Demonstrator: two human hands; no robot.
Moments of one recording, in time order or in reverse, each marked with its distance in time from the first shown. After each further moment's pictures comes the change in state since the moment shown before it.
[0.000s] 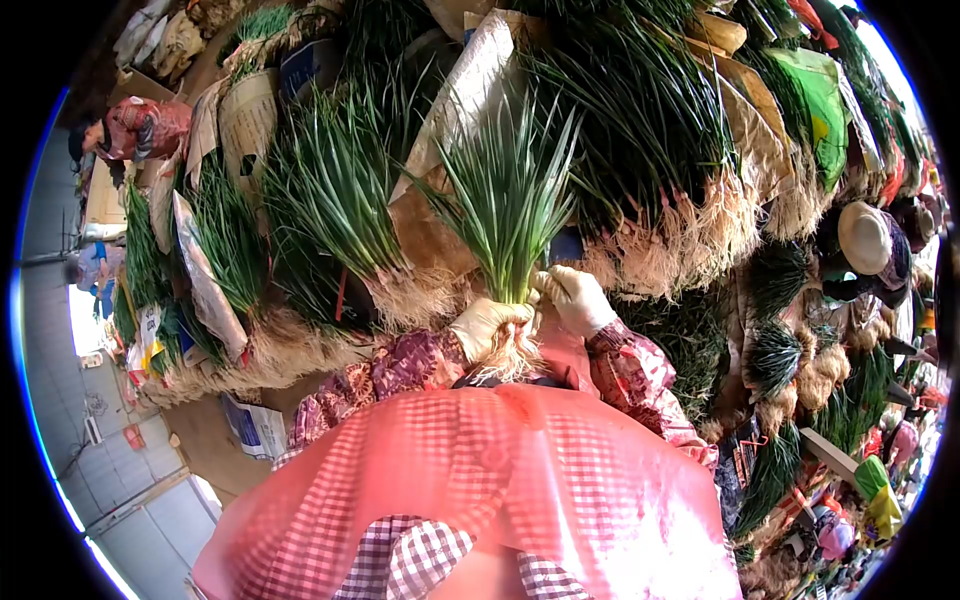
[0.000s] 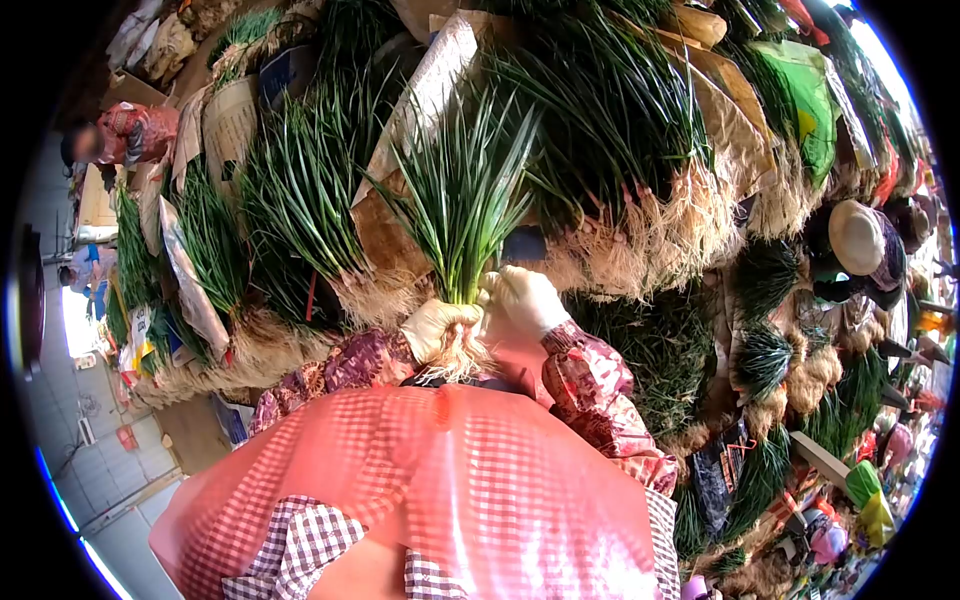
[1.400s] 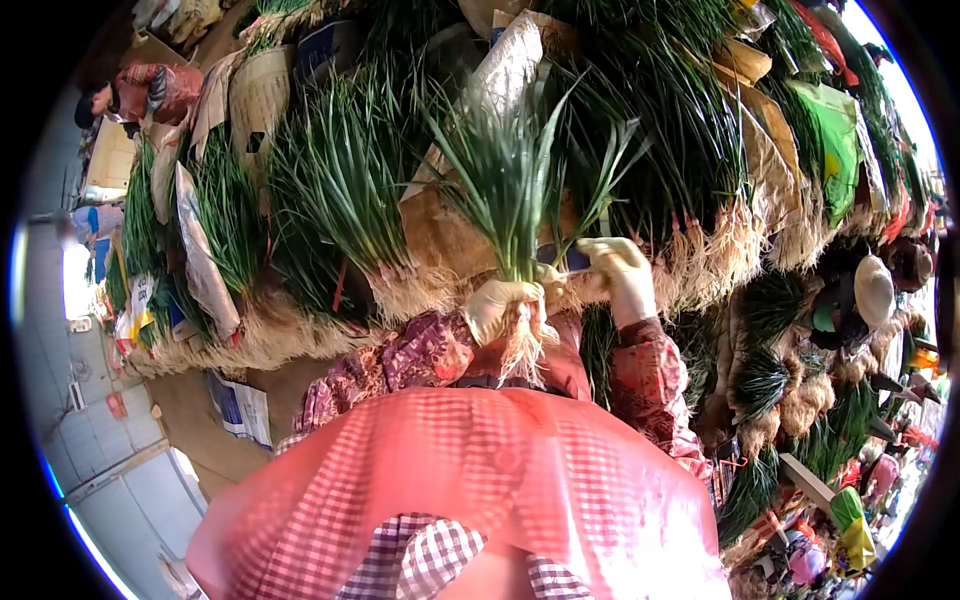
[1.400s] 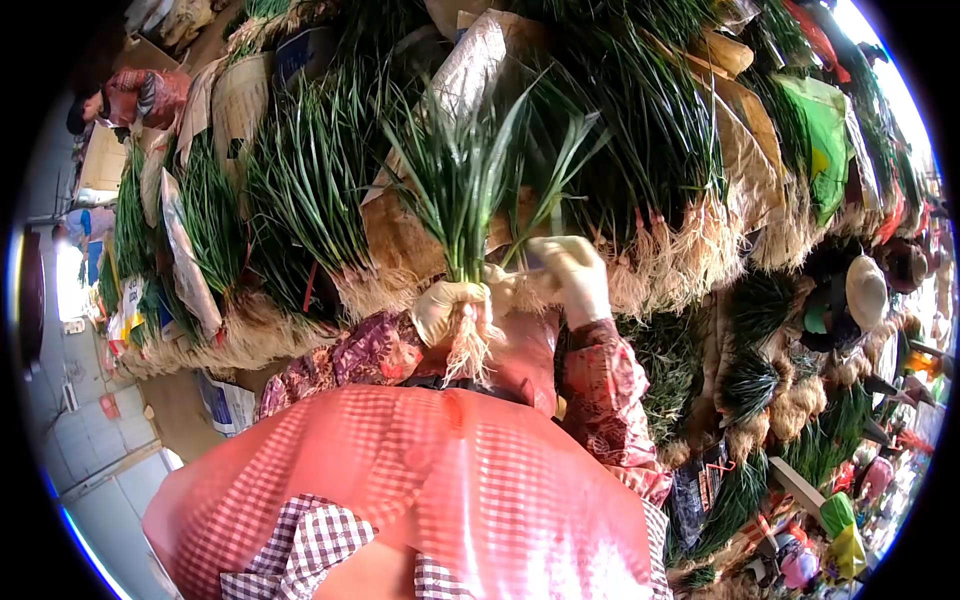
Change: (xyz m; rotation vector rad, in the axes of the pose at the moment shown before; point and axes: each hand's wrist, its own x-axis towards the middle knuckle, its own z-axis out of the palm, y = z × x) left_hand 0.011 0.033 0.014 -0.080 -0.193 0.074; right_hand 0.029 -0.023 -0.056 0.669 0.185 0.360
